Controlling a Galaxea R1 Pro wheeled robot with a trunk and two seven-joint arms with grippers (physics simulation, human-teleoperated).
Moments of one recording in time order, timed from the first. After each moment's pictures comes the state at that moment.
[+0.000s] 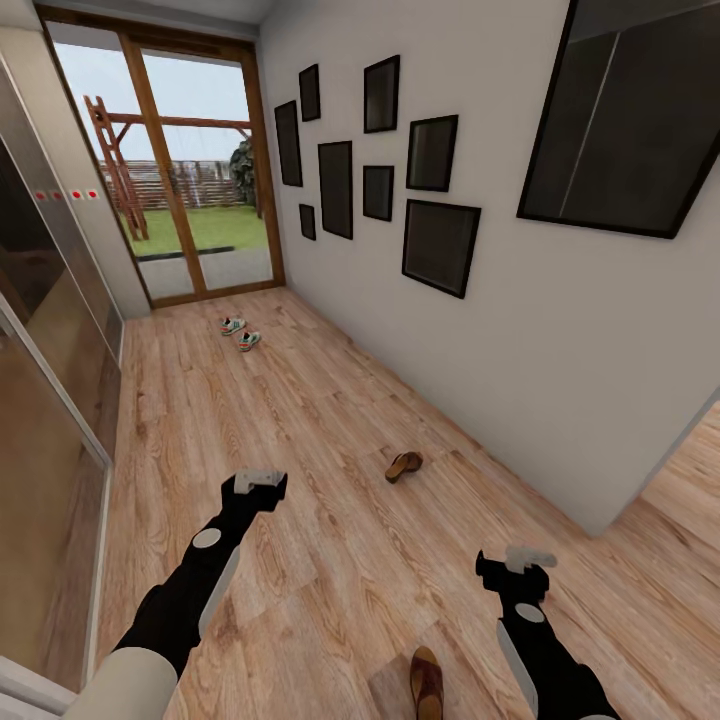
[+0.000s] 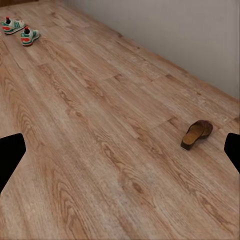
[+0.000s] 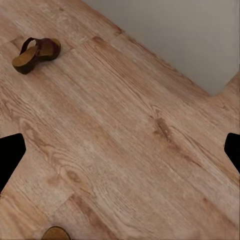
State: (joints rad) left arm -0.55 -0.01 -0.05 -0.93 -0.01 0.05 -0.01; right arm -0.43 0.02 -0.07 -0.73 0.01 0.01 -0.28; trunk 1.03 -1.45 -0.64
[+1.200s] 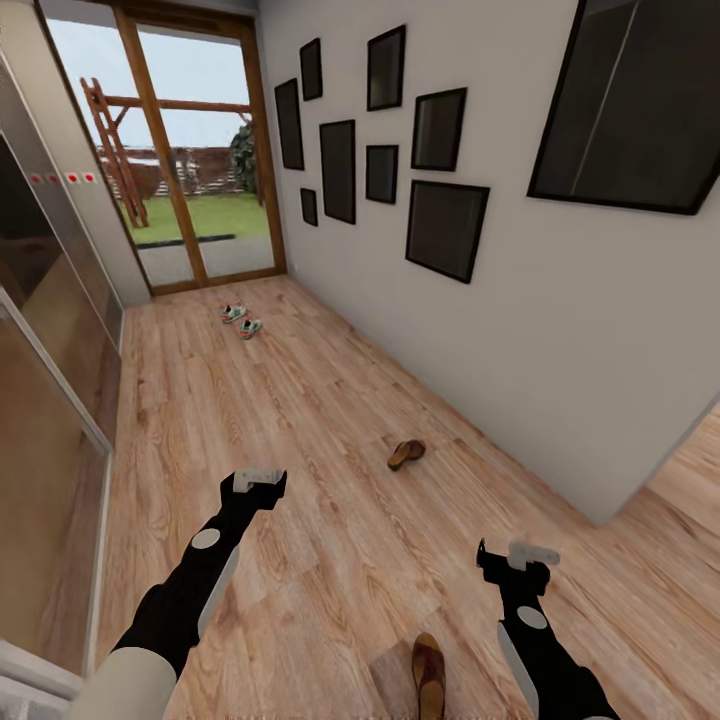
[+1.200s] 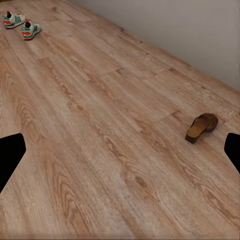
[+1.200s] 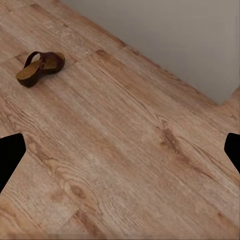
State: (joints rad) left arm -0.55 -0.01 -0.05 -0.93 -0.01 0.02 -0.01; right arm -0.43 0.01 -0.07 -0.72 0.00 -0.11 -0.28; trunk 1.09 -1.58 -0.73
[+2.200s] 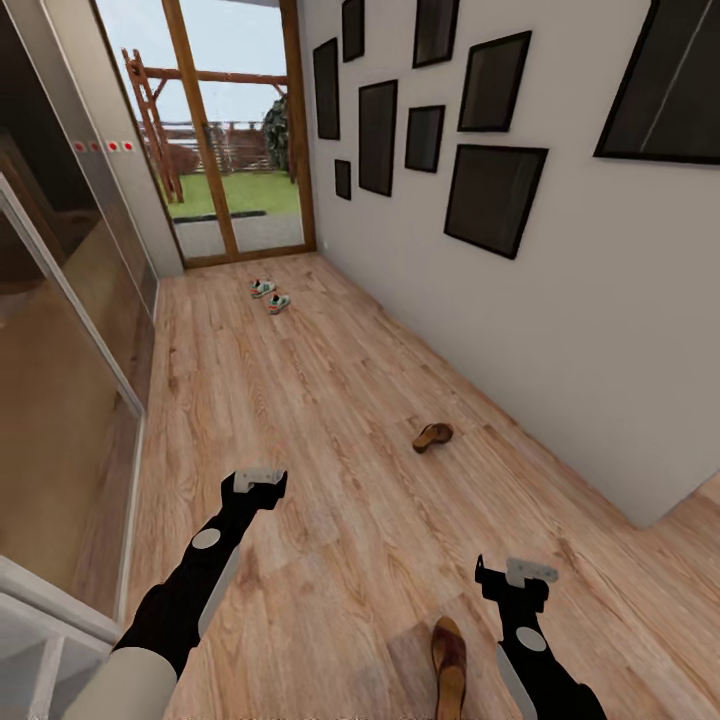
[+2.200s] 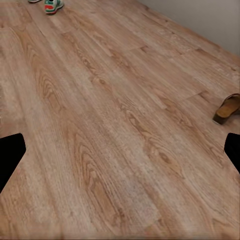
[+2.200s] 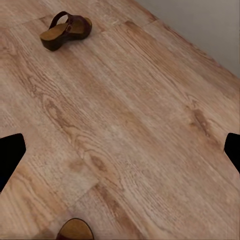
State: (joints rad) left arm -0.55 -0.01 -0.05 -0.93 -0.01 0.02 -0.01; right arm -0.43 0.02 -0.06 -0.60 0.01 -0.22 -0.28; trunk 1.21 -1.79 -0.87
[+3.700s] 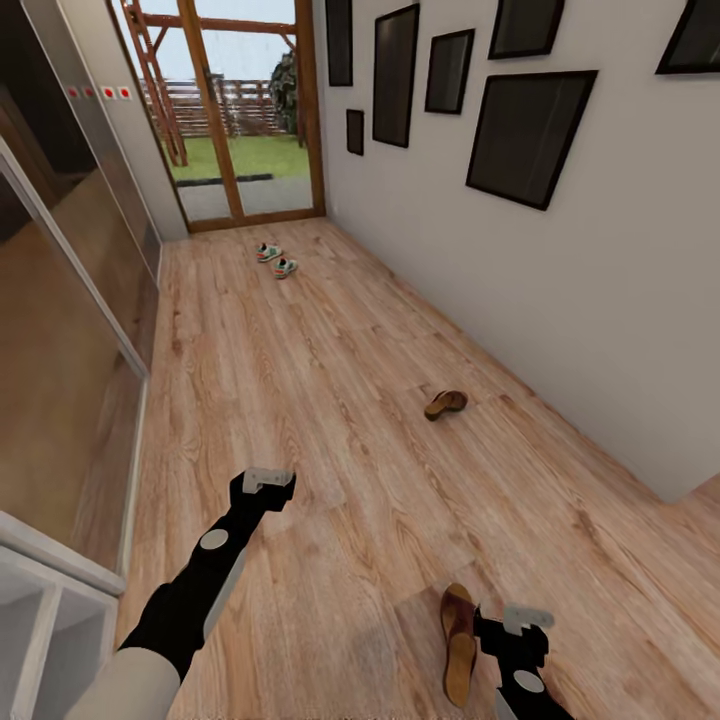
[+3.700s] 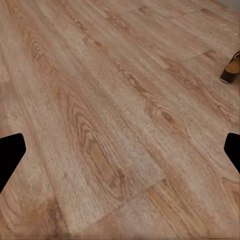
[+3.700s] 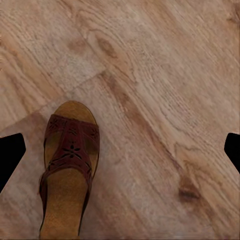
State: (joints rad) left arm -0.55 -0.01 -0.11 -0.93 -0.01 0.02 -0.01; right arm -0.43 0.02 -0.06 -0.39 0.00 -0.22 -0.27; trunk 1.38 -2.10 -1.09
